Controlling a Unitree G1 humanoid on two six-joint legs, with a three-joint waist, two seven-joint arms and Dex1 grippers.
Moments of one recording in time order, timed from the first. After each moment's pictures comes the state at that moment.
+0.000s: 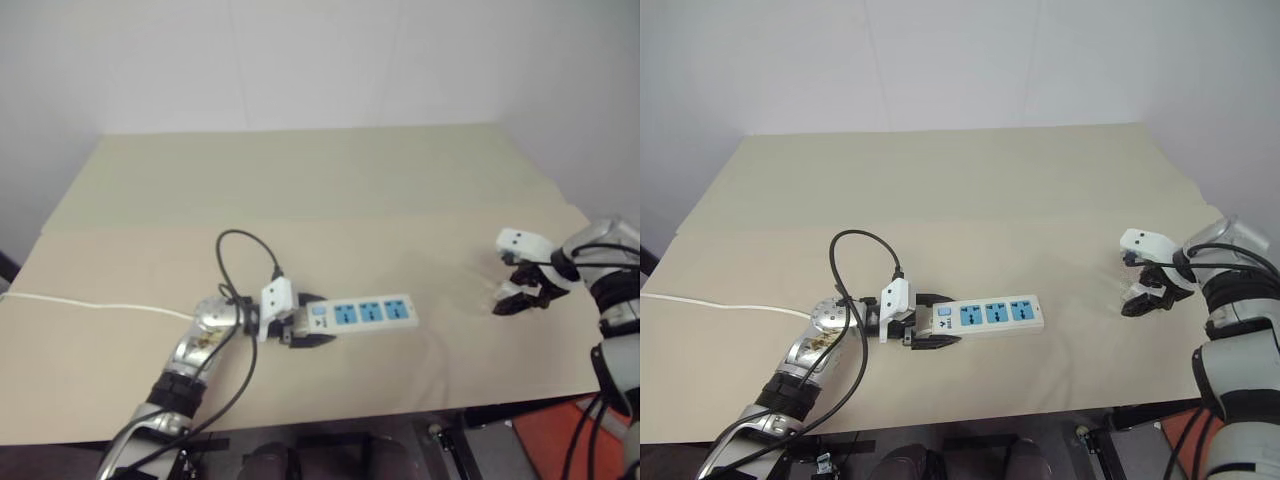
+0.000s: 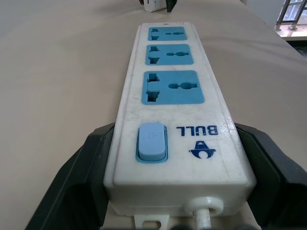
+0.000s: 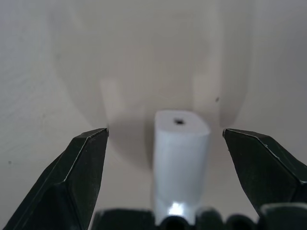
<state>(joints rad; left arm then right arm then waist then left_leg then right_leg) -0.44 0.37 -0.22 0.29 -0.16 -0.06 -1.20 -1.06 -0.90 0.42 1.03 -0.31 0.27 1.37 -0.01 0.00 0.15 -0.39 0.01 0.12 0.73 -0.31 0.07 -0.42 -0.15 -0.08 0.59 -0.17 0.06</state>
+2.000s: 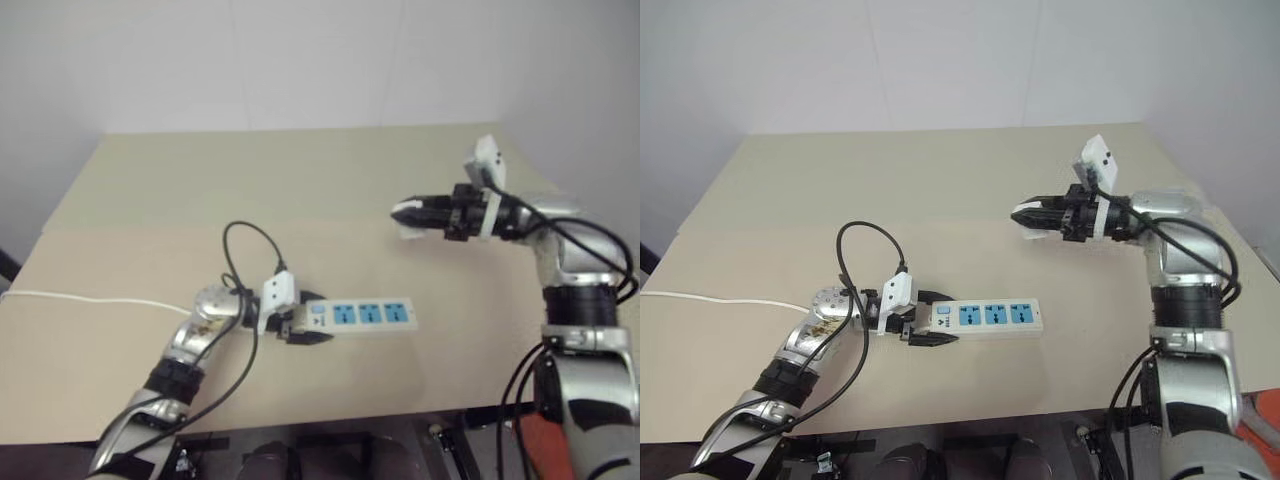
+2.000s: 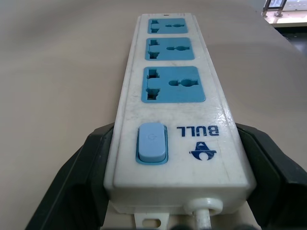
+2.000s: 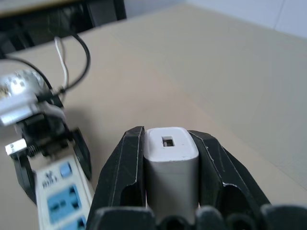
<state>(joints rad) -0.52 0.41 -0.25 0.32 -0.16 -0.01 -1.25 -0.84 -0.57 -0.13 0.19 0.31 0.64 1.21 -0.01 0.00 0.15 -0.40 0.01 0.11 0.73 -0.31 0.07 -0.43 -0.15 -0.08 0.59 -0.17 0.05</state>
